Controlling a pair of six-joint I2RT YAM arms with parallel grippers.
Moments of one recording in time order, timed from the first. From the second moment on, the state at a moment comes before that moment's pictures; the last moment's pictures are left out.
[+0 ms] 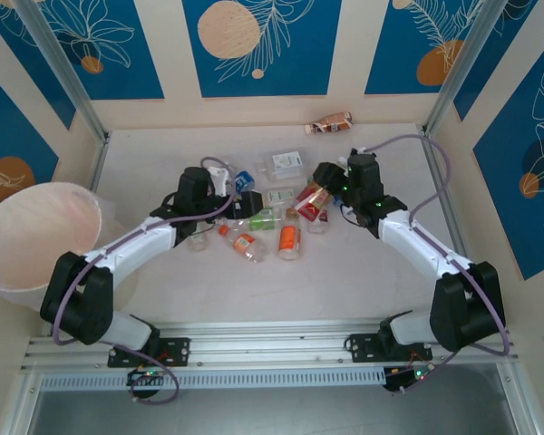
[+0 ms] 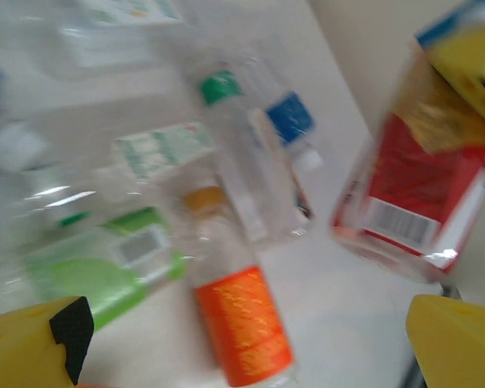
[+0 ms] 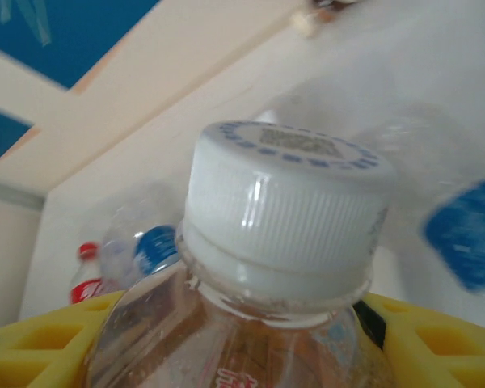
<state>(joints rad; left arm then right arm) -0.50 1.44 0.92 -0.01 0.50 -0.52 0.36 1.36 0.96 -0.11 -0.03 0.74</state>
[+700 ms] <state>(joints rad) -0.61 1.59 1.09 -0.05 0.56 -0.34 0.48 1.51 1.13 -0.13 -0.27 0.67</state>
